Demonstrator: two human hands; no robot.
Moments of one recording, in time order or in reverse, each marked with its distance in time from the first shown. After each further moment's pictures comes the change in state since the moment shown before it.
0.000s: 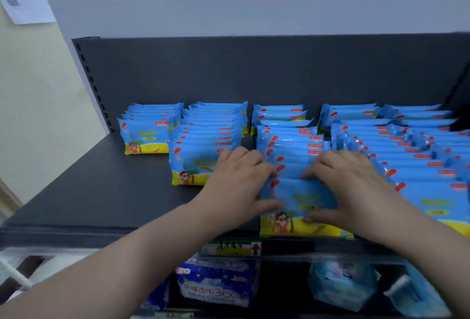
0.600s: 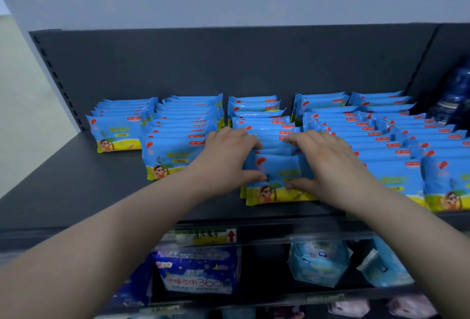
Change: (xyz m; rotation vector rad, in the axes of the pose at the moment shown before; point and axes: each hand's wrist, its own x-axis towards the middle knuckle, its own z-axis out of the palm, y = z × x) left_hand 0.036 0.006 -0.003 -0.078 -0.170 -0.067; right_hand 0.000 0.012 0.003 0.012 0.102 0.133
